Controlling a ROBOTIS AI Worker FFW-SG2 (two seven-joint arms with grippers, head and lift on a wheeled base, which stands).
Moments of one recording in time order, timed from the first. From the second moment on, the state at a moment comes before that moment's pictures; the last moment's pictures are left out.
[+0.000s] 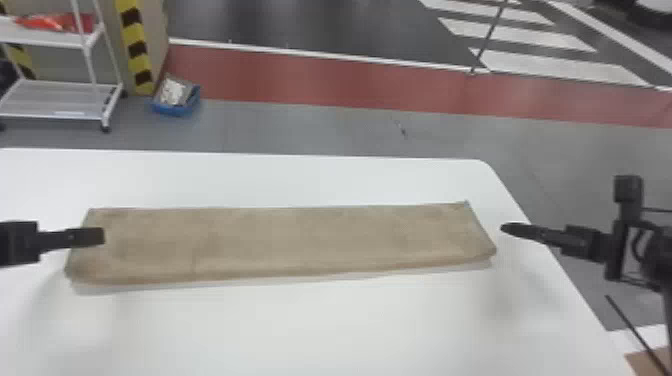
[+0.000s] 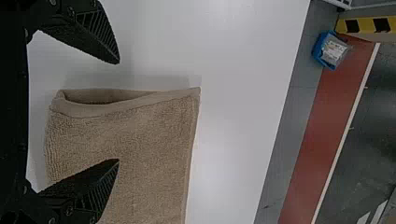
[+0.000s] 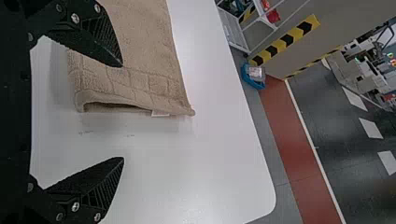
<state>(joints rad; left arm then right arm) -0.25 0.17 0.22 -1.77 0.01 1.43 -0.48 -0.35 -0.49 -0.53 -1.17 0.14 0.90 1.13</state>
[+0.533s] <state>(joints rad) -0.25 0.17 0.22 -1.77 0.01 1.39 -0.48 -0.35 -0.49 -0.54 -1.20 0.13 0.91 1.12</state>
